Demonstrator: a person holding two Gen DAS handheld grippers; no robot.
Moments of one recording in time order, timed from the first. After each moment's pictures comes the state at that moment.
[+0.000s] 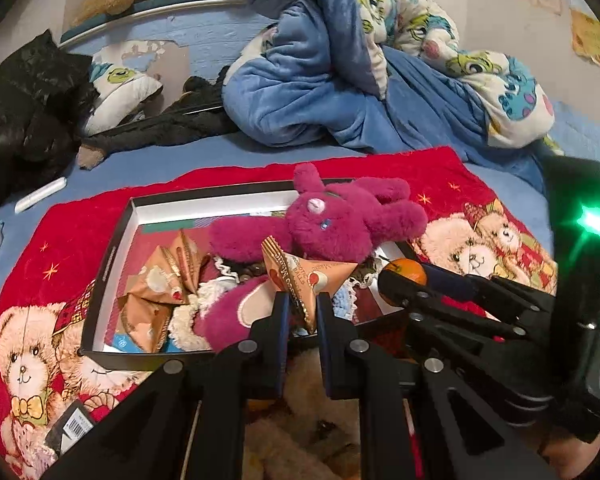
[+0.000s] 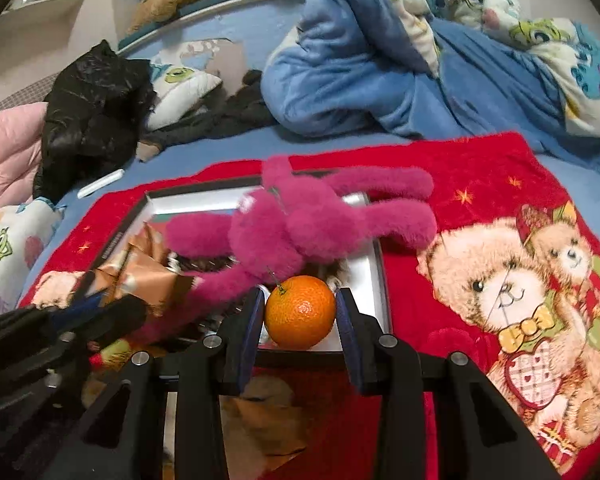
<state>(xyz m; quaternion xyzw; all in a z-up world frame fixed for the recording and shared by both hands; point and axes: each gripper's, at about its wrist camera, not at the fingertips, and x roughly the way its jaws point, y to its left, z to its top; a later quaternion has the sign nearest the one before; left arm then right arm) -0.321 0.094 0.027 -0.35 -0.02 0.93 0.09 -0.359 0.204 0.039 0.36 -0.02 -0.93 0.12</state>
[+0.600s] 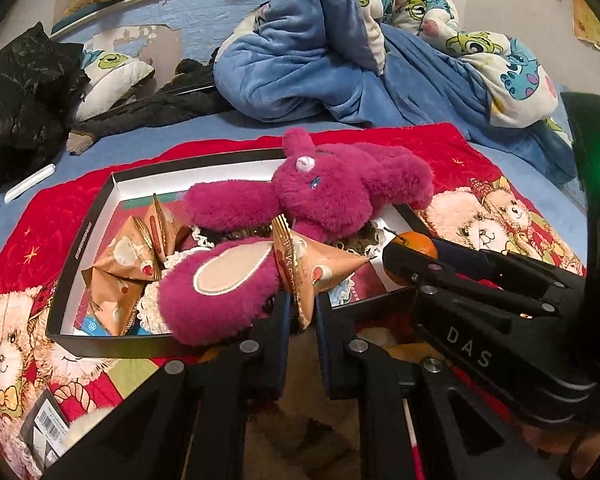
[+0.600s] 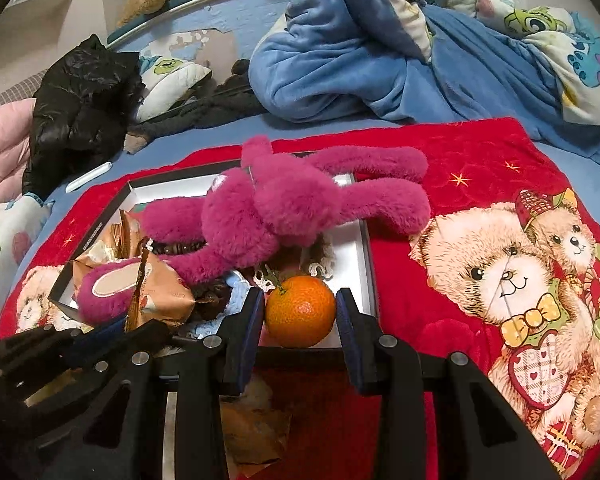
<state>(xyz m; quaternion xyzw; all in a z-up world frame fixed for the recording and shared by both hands) -0.330 0.105 -0.007 -0.37 -0.01 0.93 0.09 -0.364 0.208 0.027 0.37 -0.02 -0.92 0.11</state>
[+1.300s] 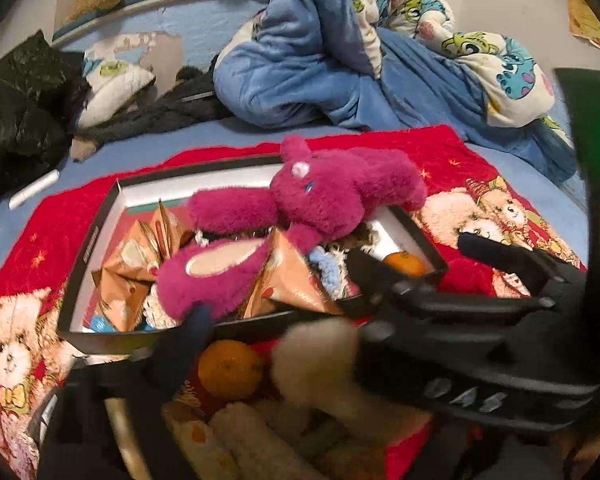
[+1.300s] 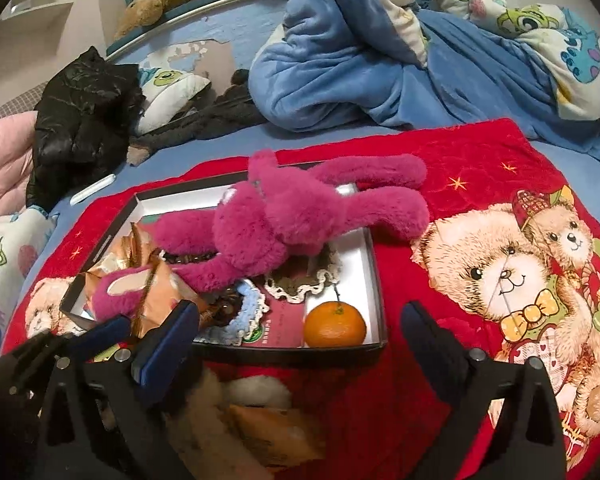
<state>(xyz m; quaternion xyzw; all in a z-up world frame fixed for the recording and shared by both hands) -0.317 0.110 0.003 -0.36 0.00 0.93 0.08 -0.357 0.205 0.035 0.36 -0.03 -0.93 0.11</state>
